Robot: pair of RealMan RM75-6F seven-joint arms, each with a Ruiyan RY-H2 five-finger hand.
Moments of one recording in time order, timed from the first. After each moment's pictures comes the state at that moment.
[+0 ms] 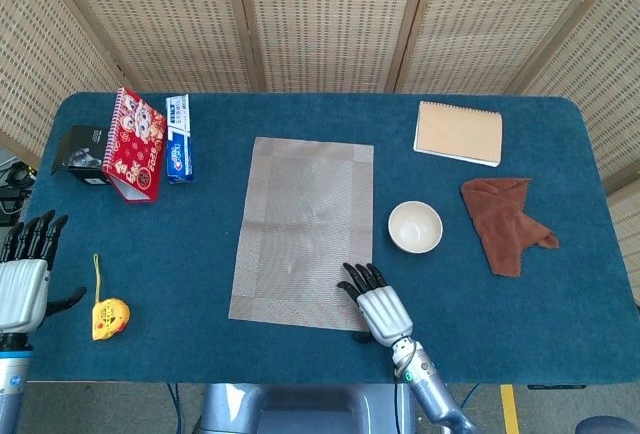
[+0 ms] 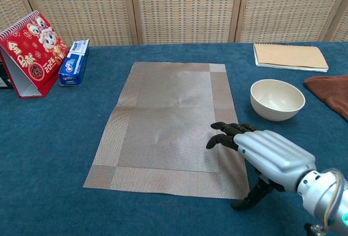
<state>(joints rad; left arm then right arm) -0.16 -1.15 -0.05 -1.80 1.36 1.53 0.30 0.38 -1.85 0.06 -1.41 -1.44 1.11 -0.37</state>
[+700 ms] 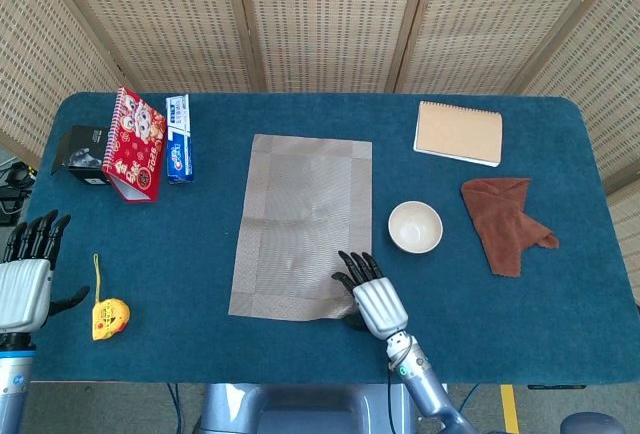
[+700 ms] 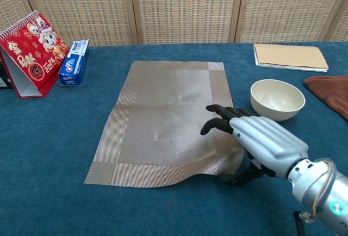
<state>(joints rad) -0.15 -1.17 -0.07 -1.79 1.37 1.52 0.30 0.40 -1.91 0.07 -1.32 -1.50 1.20 -0.26</state>
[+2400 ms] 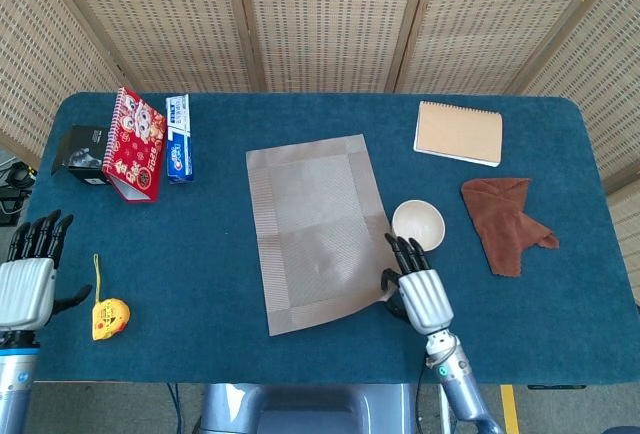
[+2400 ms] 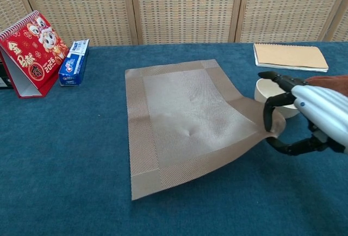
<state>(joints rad) -0.14 -1.19 -0.09 -1.78 1.36 1.49 0.32 0.32 -1.74 0.06 -1.42 -1.54 1.38 -0.21</state>
